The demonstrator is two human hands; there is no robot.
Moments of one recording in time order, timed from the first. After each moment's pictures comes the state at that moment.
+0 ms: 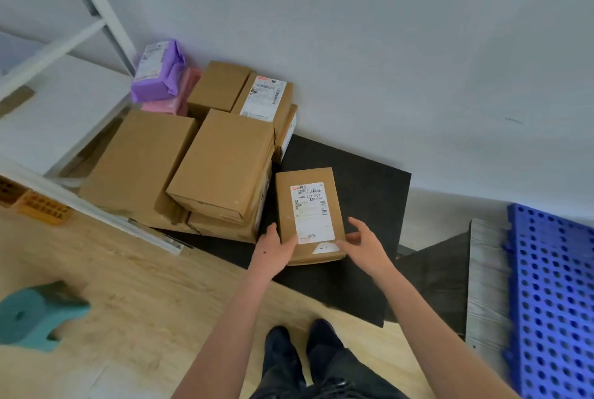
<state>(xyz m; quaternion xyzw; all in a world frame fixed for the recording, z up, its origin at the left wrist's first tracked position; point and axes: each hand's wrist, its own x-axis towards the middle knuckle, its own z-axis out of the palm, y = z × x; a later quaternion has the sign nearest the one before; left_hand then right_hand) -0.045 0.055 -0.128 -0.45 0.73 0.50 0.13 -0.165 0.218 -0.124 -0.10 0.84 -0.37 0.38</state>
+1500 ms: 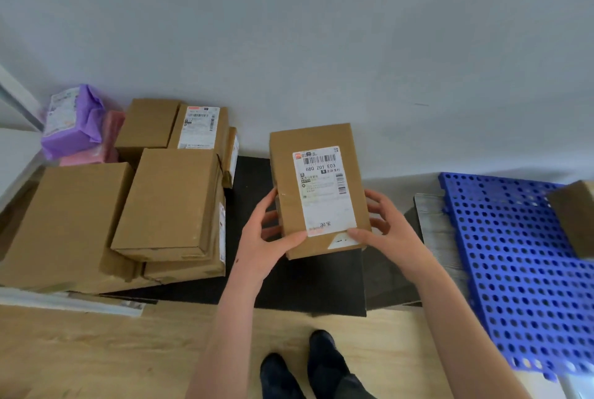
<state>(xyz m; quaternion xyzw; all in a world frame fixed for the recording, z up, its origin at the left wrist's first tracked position) -0.060 0.072 -0.014 -0.23 0.68 0.69 -0.02 -0.152 0.285 -0.002 -0.10 0.78 -0.56 0.24</state>
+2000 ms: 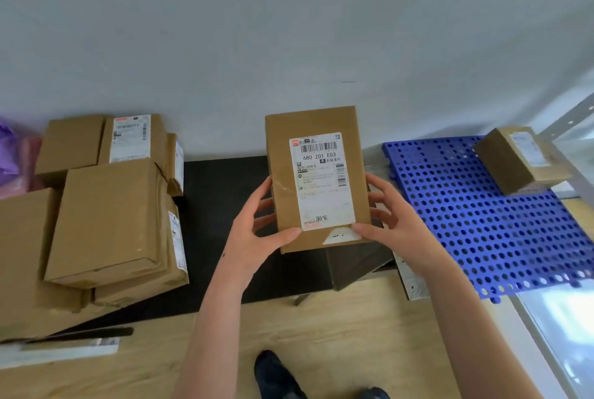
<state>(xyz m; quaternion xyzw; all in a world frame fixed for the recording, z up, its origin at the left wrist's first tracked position) -0.062 0.123 0.008 -0.09 0.73 0.68 0.05 -0.104 0.366 0.031 -0.07 0.78 -0.59 0.18</state>
